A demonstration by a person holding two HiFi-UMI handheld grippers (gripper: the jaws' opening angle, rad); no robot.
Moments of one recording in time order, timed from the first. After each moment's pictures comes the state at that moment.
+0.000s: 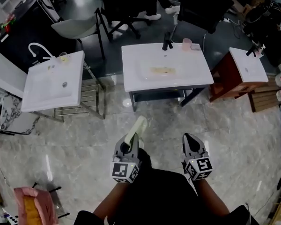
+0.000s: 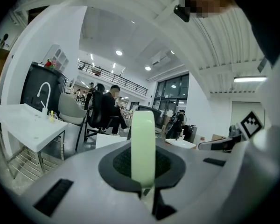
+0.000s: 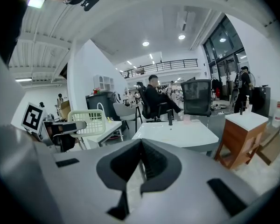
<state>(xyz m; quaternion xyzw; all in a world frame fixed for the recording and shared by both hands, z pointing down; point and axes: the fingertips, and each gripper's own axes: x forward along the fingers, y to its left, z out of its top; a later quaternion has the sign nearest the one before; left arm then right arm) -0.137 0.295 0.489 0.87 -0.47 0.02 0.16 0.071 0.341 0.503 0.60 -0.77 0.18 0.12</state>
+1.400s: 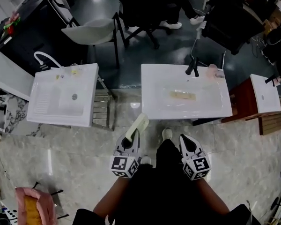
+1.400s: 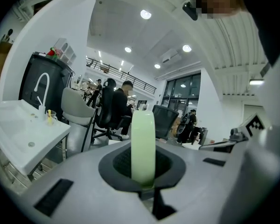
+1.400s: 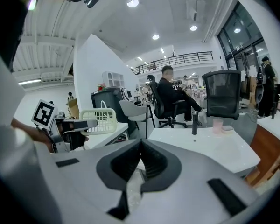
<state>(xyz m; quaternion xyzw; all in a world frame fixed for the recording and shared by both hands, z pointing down) -0.197 0.065 0.521 0.84 -0.50 0.02 0.20 -0.008 0.106 0.532 0.53 -0.81 0.18 0.14</state>
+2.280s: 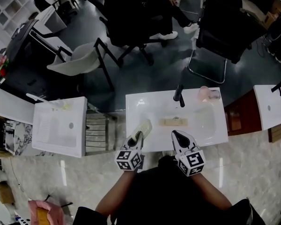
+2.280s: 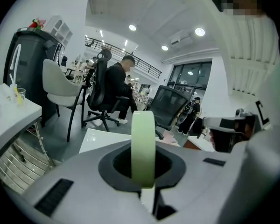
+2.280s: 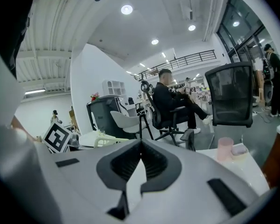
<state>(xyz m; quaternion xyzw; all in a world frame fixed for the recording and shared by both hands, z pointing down) -0.033 -0.127 0.592 0.82 -0.48 0.09 0.28 0.115 -0.106 0.520 0.50 -0.85 0.18 0.09</state>
